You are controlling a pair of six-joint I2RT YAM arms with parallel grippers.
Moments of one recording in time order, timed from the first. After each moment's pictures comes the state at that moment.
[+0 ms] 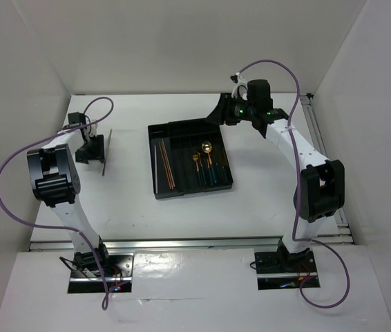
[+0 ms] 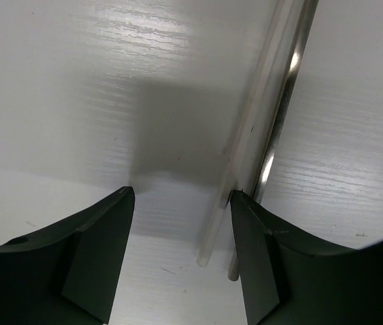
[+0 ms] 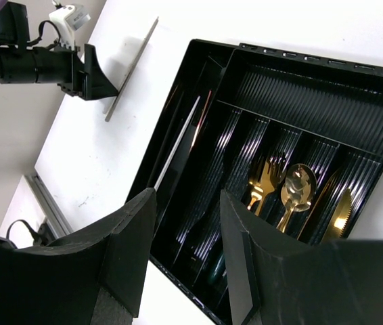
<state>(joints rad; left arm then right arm) 0.26 1.97 1.36 -0.54 0.00 0.10 0.28 1.73 1.50 -0.24 -0.59 0.36</state>
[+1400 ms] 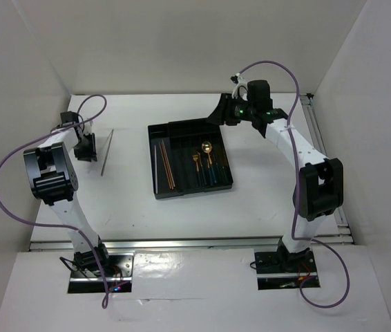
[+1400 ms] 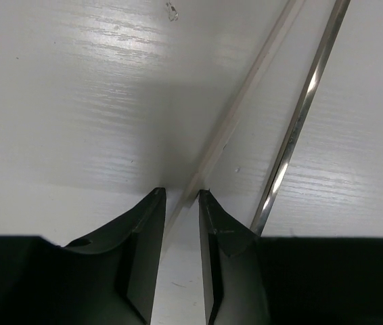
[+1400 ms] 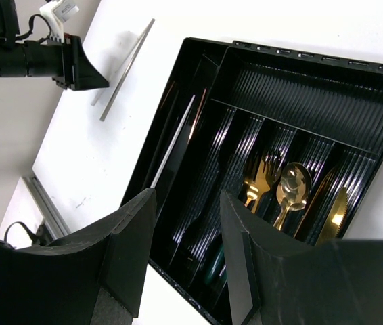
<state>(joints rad) 0.32 2.01 1.42 -0.55 0.09 0.11 0.27 1.74 1.50 -0.24 -0.59 0.36</state>
